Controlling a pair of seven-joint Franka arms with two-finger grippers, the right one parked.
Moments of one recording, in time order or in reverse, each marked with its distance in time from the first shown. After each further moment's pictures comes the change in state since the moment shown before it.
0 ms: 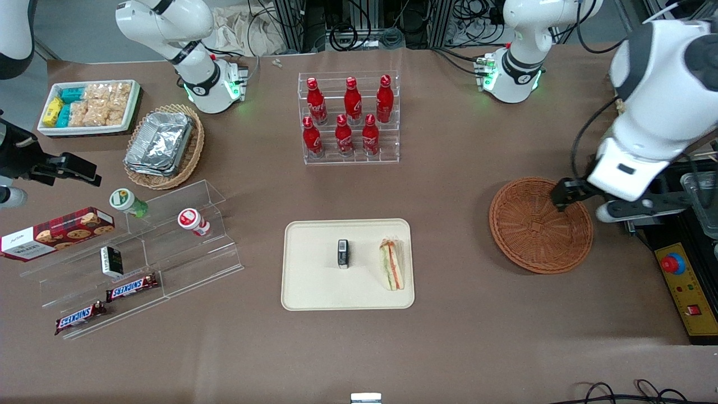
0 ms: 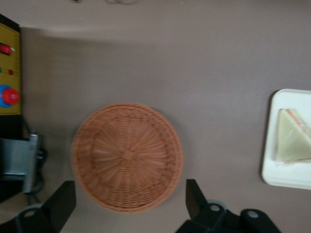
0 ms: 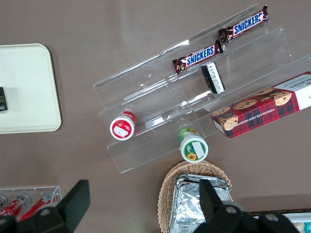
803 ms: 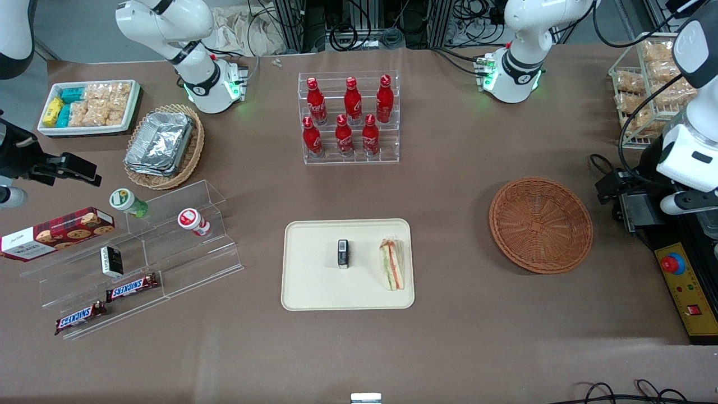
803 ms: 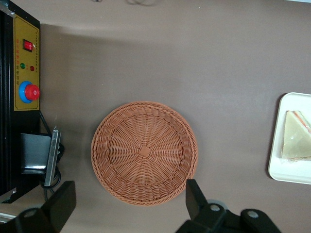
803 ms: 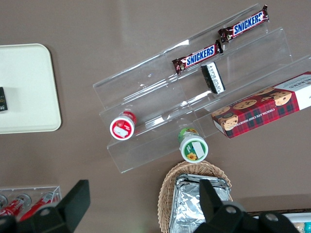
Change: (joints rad) arm 0.095 -0.012 -0.001 0.047 -0.061 -0.050 0.073
